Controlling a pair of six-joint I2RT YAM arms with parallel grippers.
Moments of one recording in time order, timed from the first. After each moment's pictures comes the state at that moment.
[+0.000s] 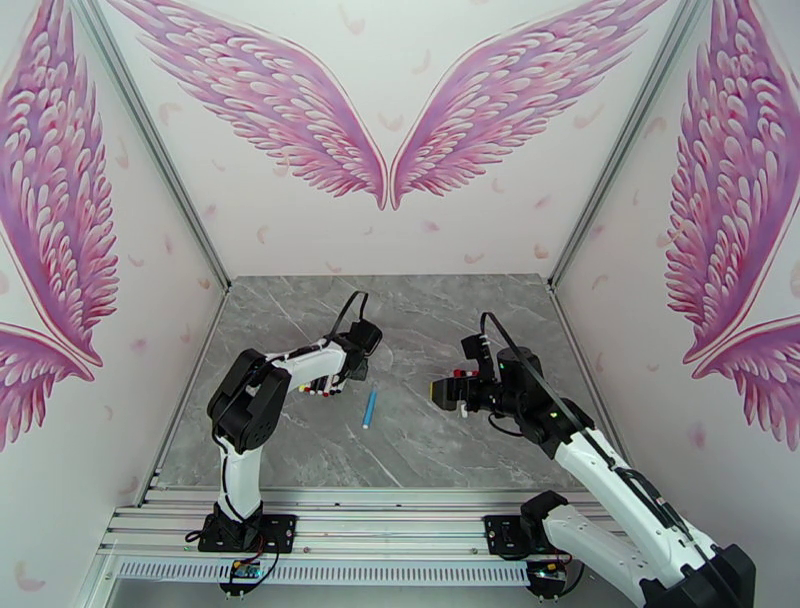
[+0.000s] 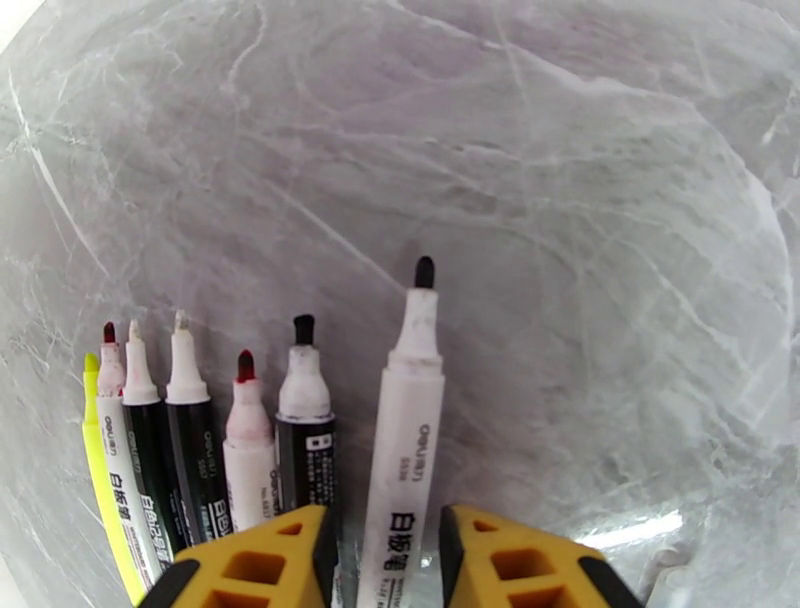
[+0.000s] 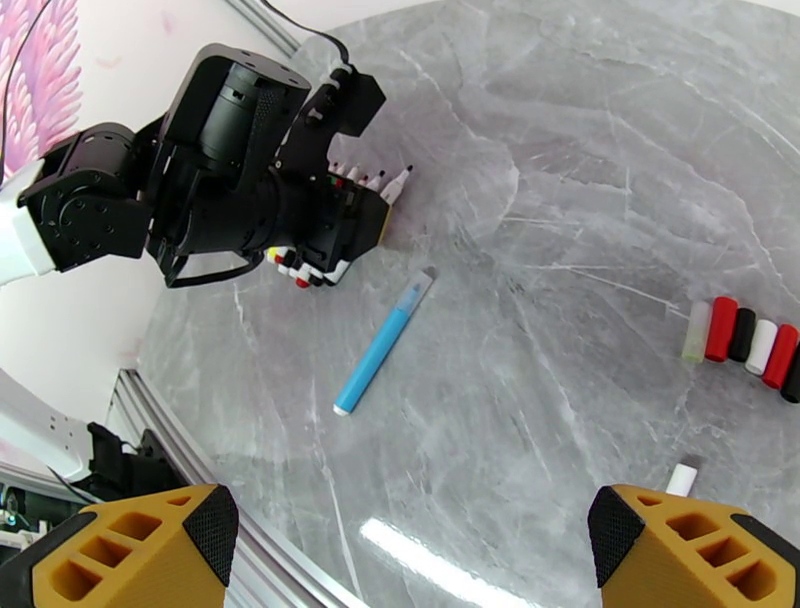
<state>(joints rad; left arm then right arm) -0.60 2.00 1.34 -0.57 -0.38 -0.34 0.39 0.92 0.74 -0.46 -0.40 0.37</state>
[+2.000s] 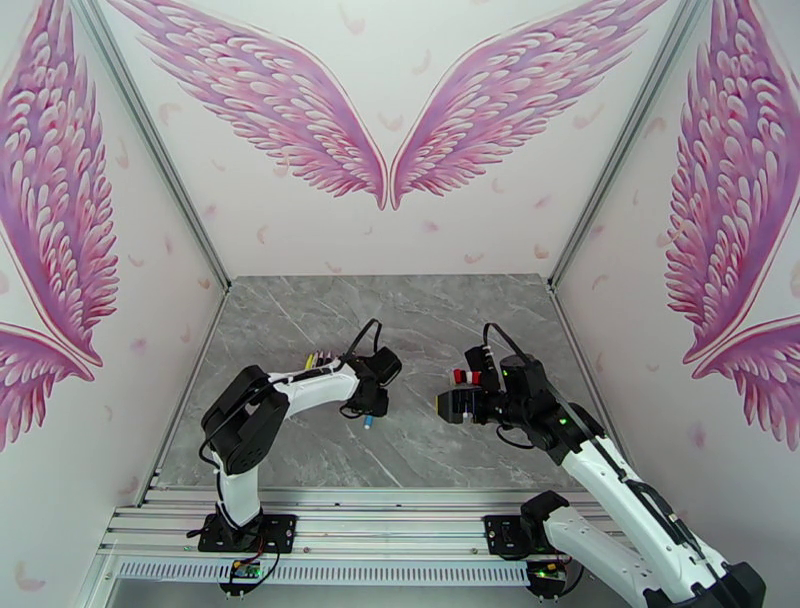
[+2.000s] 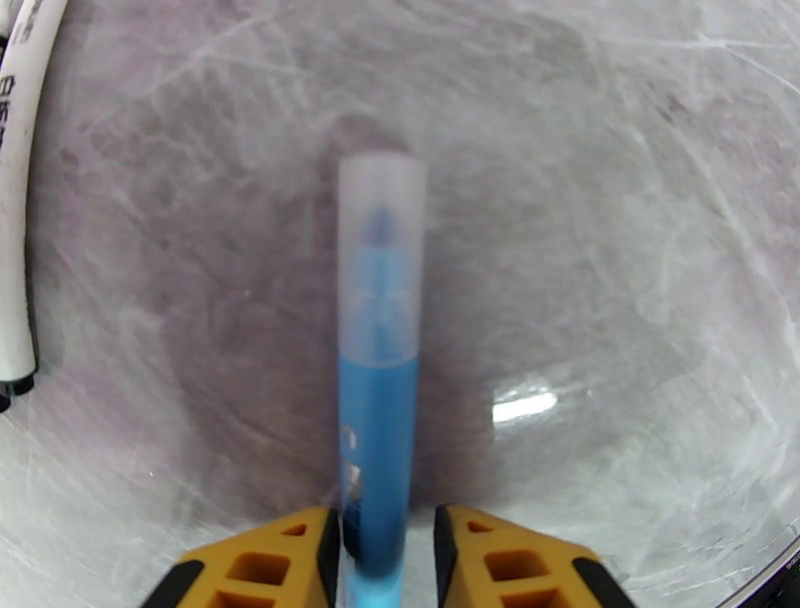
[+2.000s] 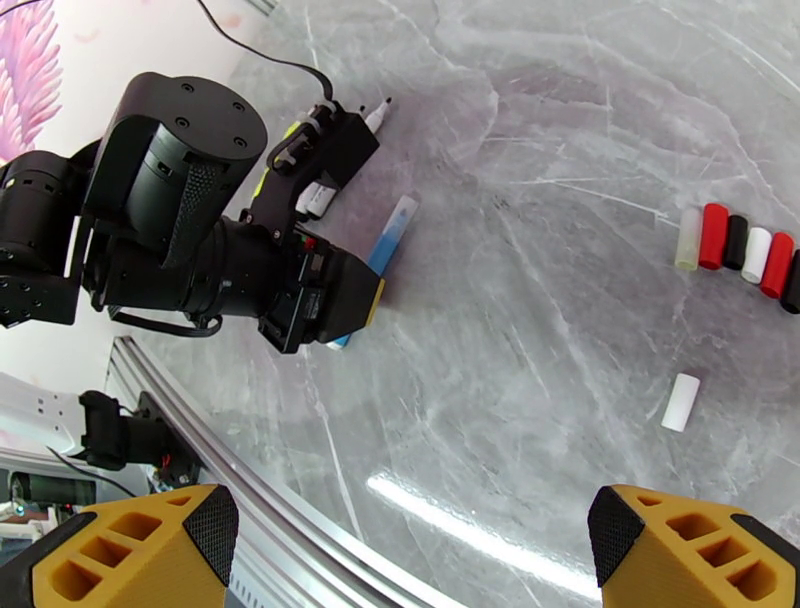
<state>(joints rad) -0.79 1.91 1.24 -0.71 -0.07 -0.65 0.39 0.87 0.76 -0.65 -0.41 0.37</state>
